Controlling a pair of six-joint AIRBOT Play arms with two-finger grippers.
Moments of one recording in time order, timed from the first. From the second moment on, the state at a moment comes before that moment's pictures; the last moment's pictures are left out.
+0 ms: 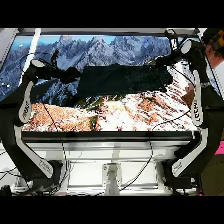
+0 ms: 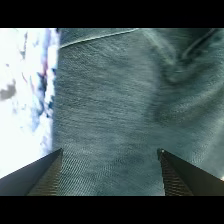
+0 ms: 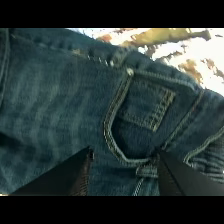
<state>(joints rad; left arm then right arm) 0.10 -1.98 1.68 0.69 -1.10 -1.17 -0.05 -1.91 1.98 -1.37 1.16 1.19</state>
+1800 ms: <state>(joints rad) -0.01 -1.53 1.68 0.19 -1.03 -1.18 0.33 -1.92 1.88 -1.07 0.96 1.43</state>
